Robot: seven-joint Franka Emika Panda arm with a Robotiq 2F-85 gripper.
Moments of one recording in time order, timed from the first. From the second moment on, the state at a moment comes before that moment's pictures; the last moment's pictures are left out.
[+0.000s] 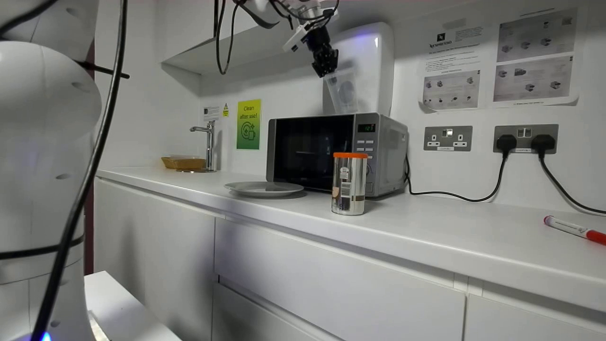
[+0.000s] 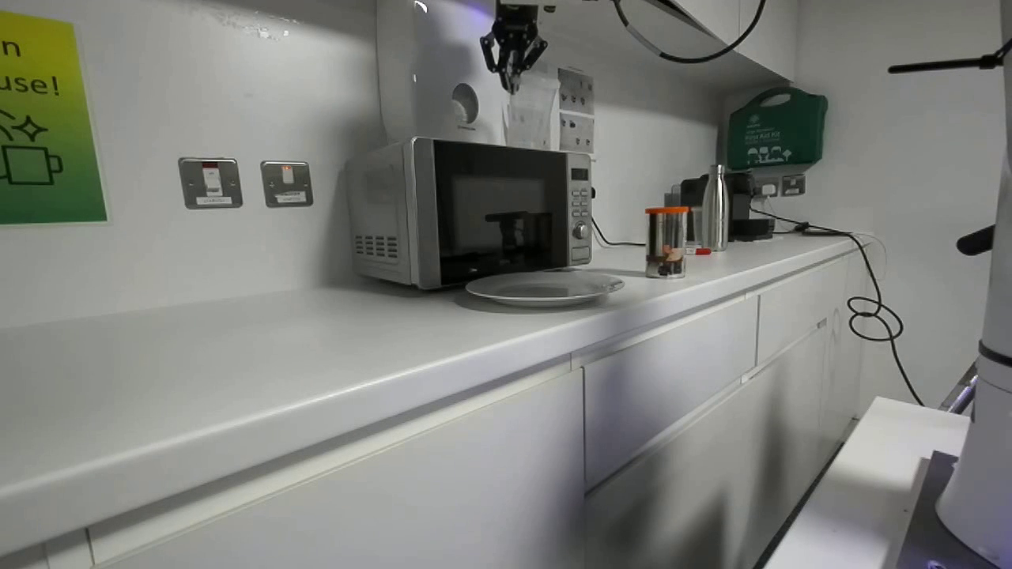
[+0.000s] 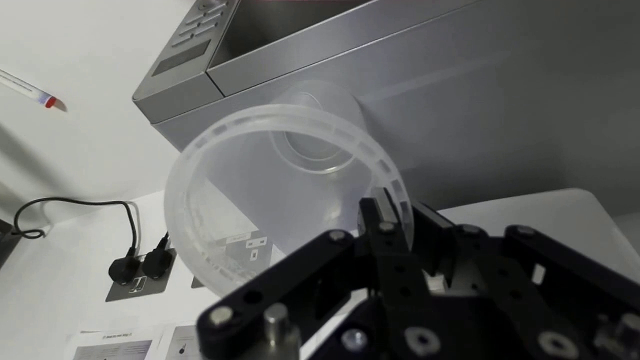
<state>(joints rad) 0.04 0.10 0.02 -1.40 -0.25 1.95 0.51</state>
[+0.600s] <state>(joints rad) 0.03 0.11 0.01 -1.40 -0.25 1.97 0.51</state>
